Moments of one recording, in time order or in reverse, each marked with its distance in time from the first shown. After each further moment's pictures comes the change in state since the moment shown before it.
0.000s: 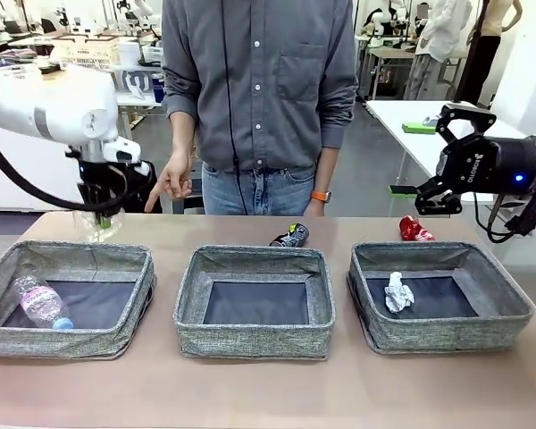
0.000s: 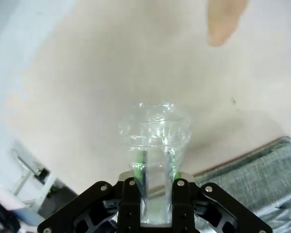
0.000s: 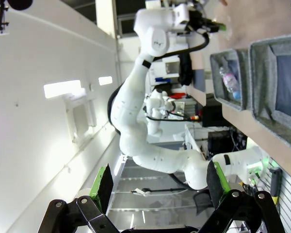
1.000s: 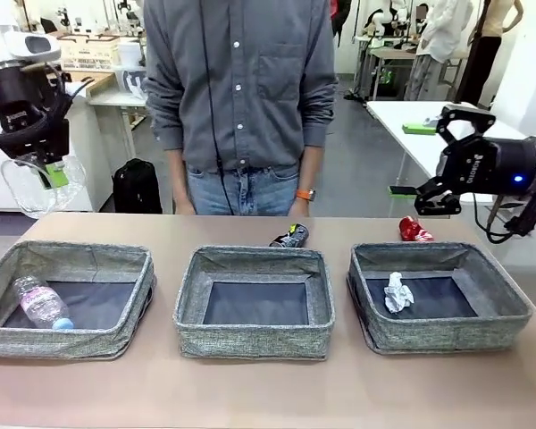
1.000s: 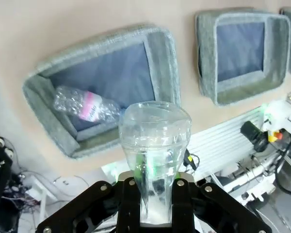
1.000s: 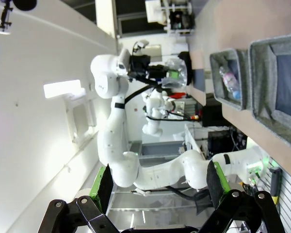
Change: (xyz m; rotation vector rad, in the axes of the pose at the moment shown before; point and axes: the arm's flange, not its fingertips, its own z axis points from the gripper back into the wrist) left arm -0.162 -0.053 0.178 -0.442 -0.028 0.297; right arm 0.000 0.000 0.000 0.000 0.000 0.000
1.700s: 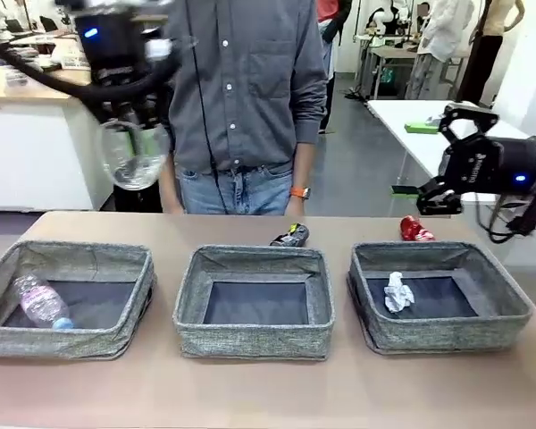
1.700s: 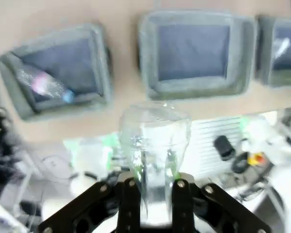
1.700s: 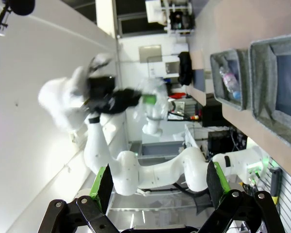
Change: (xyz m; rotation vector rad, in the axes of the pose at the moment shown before) left arm -0.021 -0.275 0.019 0.168 -0.038 0.149; right arm 0.000 0.000 0.000 0.000 0.001 0.000
